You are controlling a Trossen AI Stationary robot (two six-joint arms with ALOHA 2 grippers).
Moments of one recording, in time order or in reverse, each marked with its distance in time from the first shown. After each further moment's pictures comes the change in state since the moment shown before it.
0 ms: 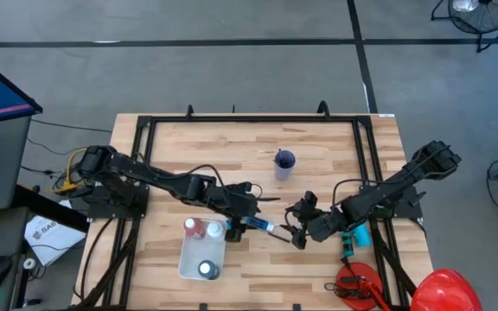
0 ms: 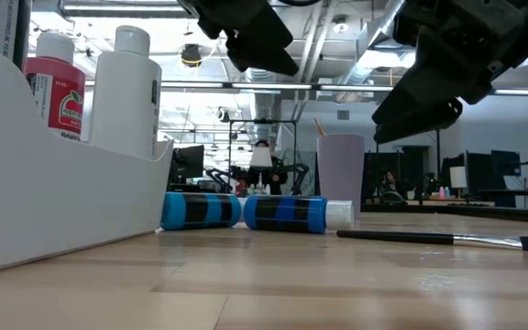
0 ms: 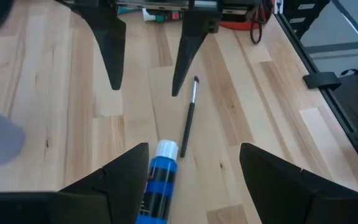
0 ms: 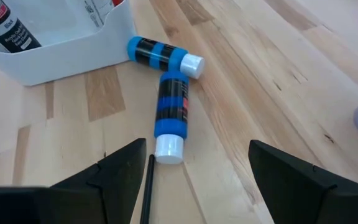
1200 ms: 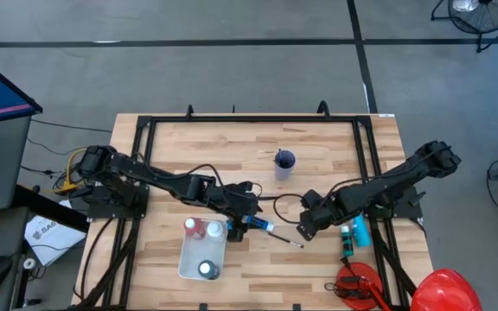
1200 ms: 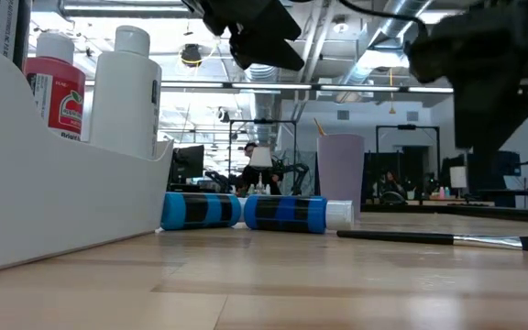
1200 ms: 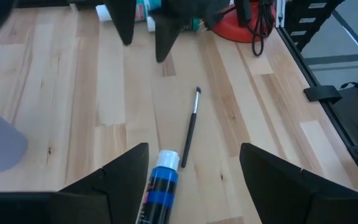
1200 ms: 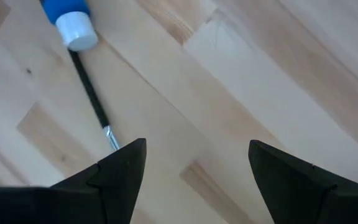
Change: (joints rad) left arm -0.004 0.000 0.000 0.034 -0.015 -0.022; right arm -0.094 -0.001 0.266 -0.823 -0.398 0.550
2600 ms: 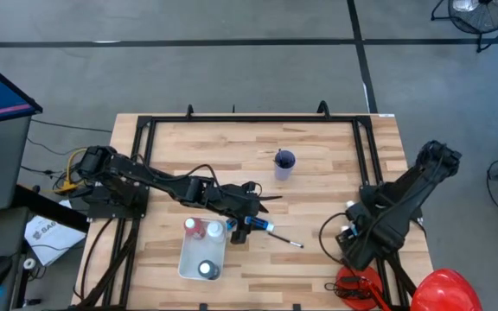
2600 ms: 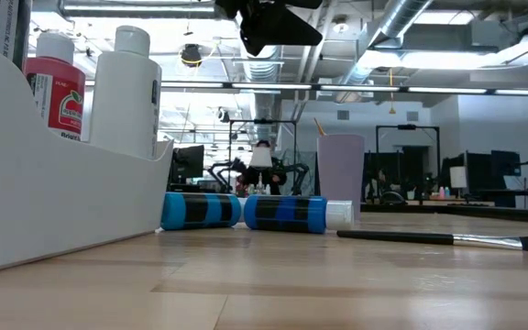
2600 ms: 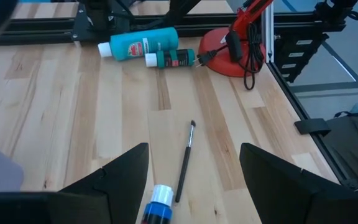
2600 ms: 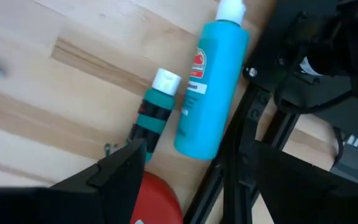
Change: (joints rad) left arm -0.018 0.000 0.000 0.120 -0.019 -0.014; right arm 0.453 0.000 0.214 -0.670 -0.126 0.777
